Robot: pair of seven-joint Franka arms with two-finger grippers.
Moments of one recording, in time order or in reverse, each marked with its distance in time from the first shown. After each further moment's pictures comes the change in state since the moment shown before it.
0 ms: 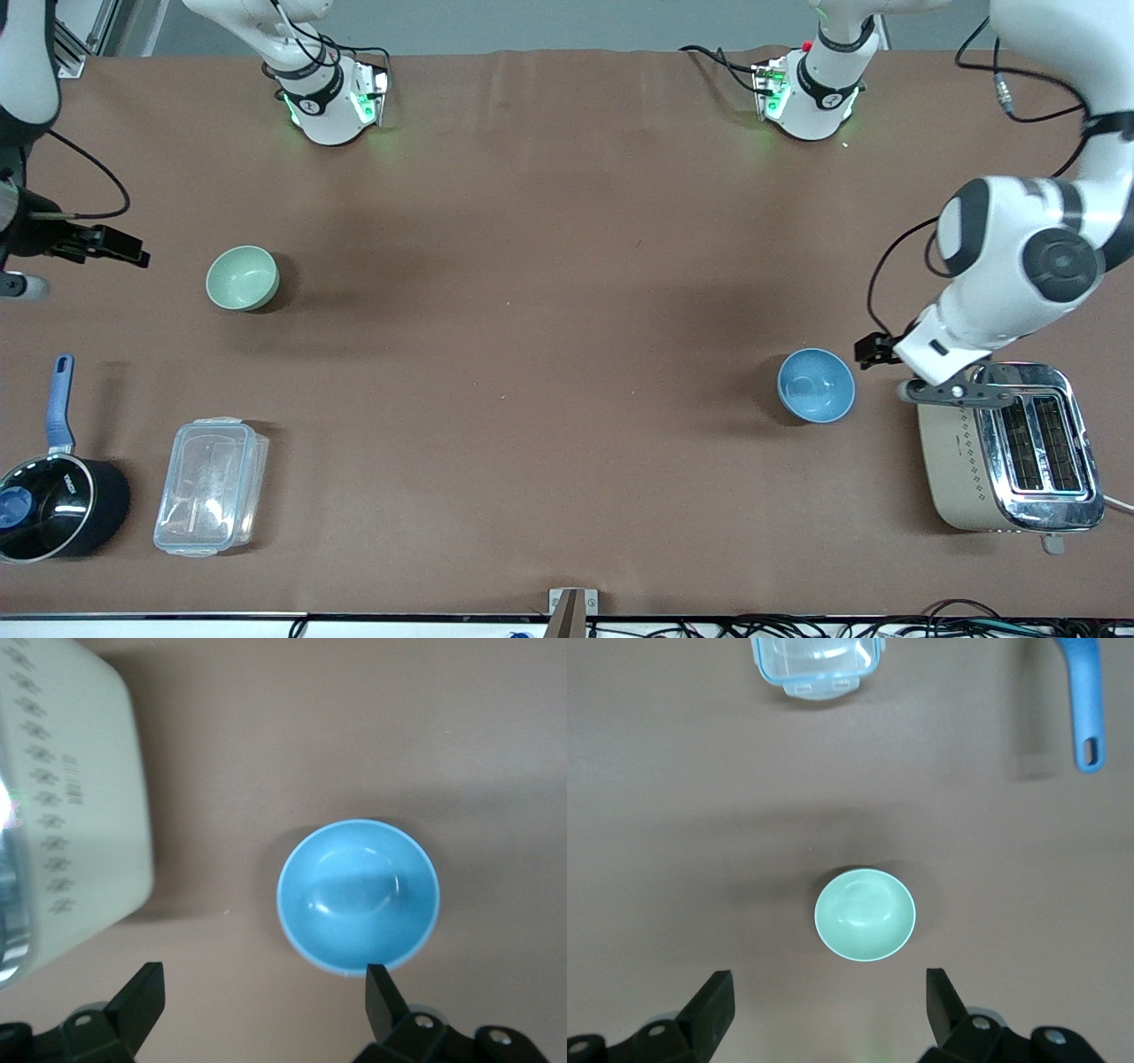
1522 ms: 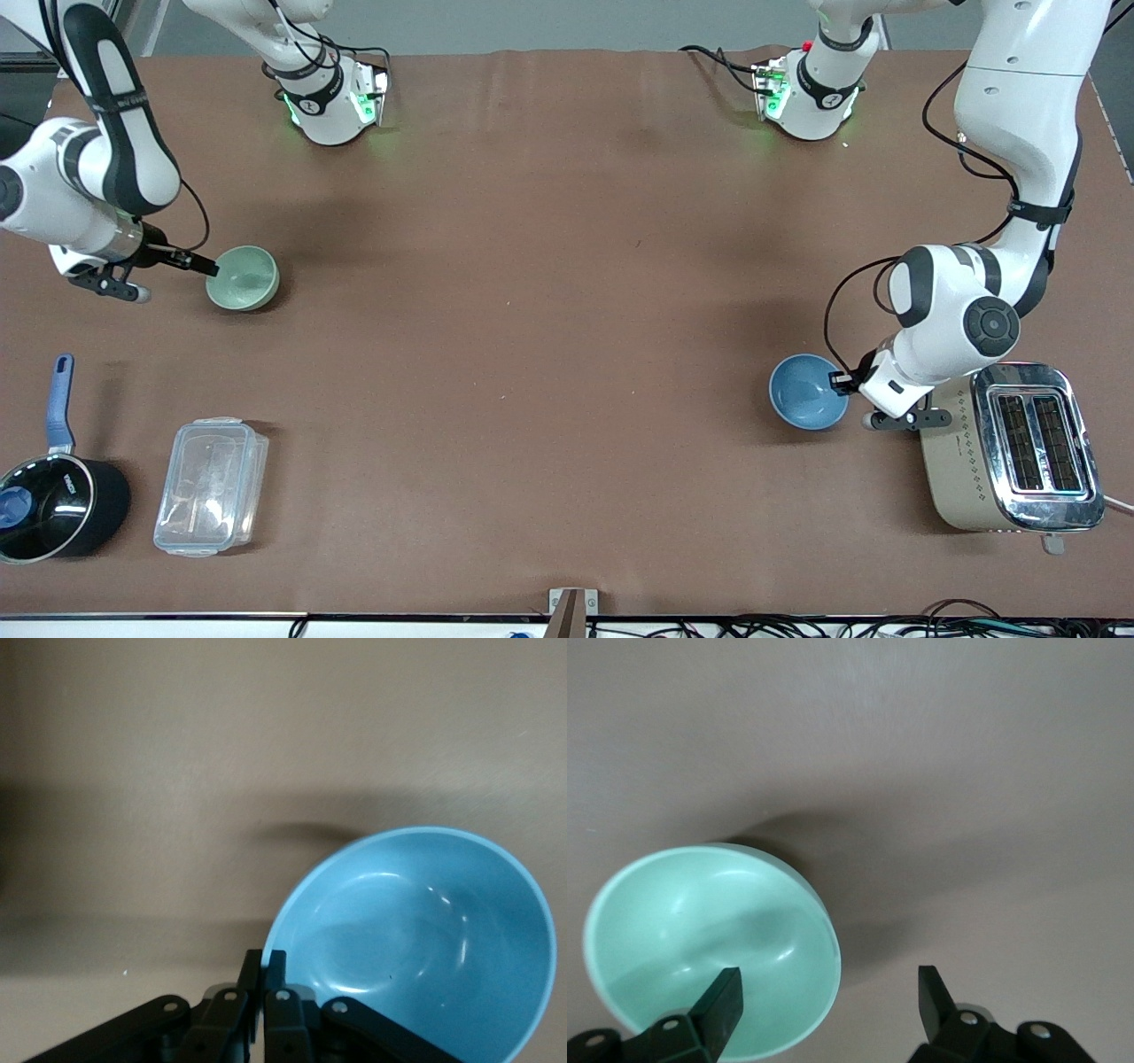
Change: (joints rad) left arm 0.035 0.208 -0.018 0.023 -0.132 0.180 -0.033; right arm -0.016 0.156 -0.197 -0.545 0.019 0.629 -0.002
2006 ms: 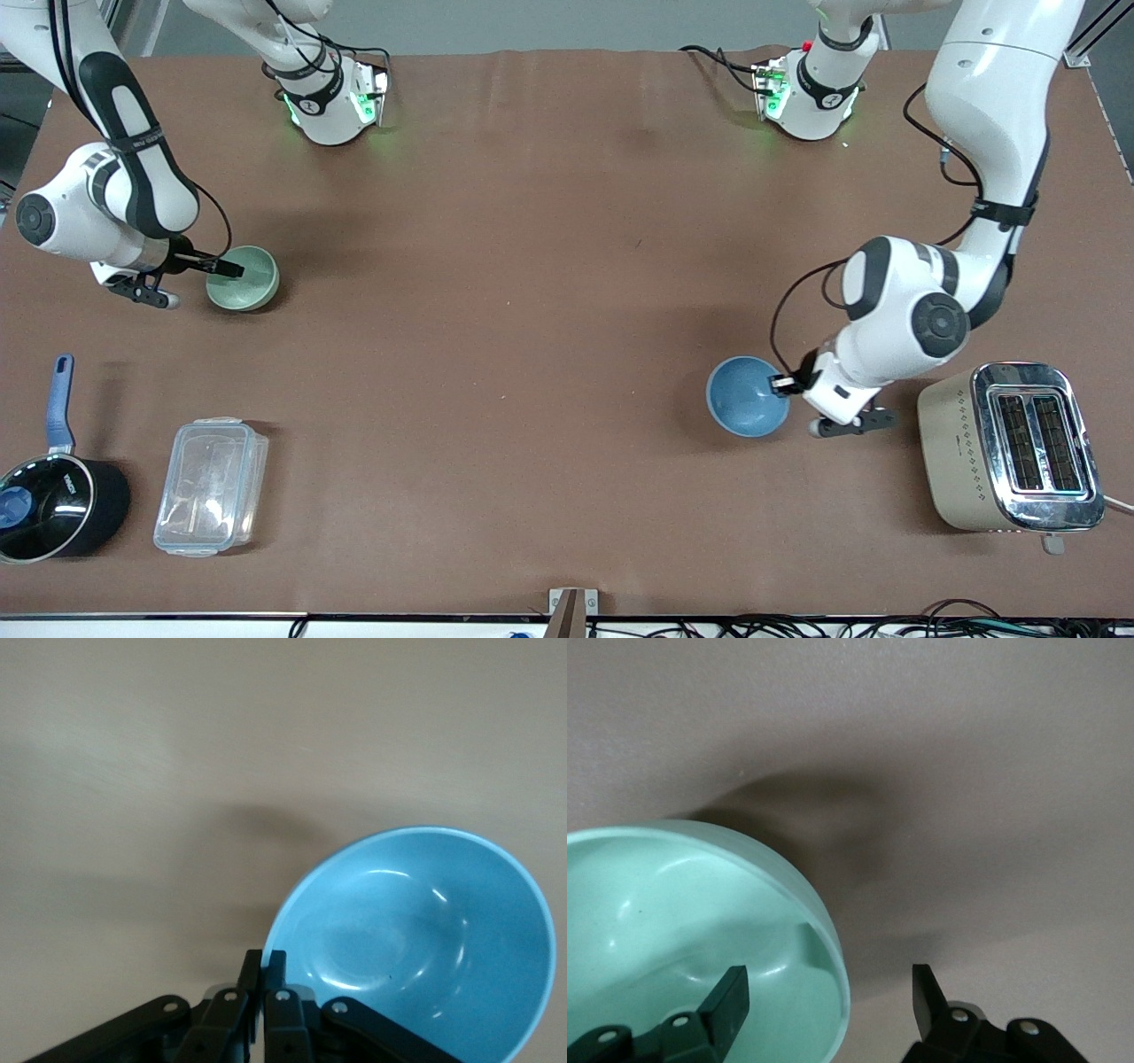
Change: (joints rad) left arm -0.027 0.001 -0.185 0.108 -0.016 -0.106 -0.324; right arm -0.005 0.101 0.000 0.000 0.115 0.015 -0.085
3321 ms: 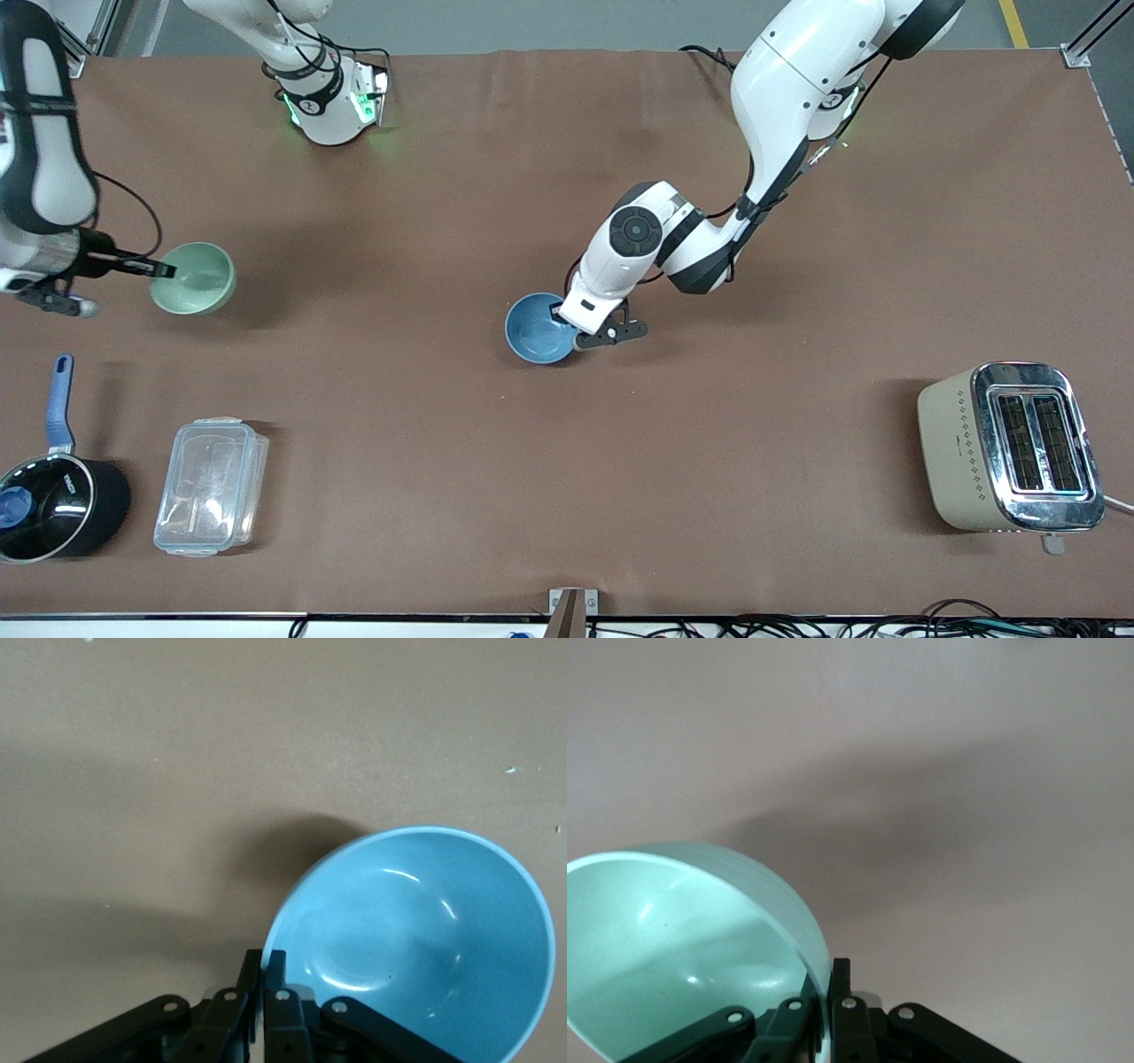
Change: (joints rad) left arm -0.472 0.187 -0.049 0.053 0.106 0.246 -0.615; right arm 0.000 -0.095 -0.032 0.353 0.017 -0.417 -0.056
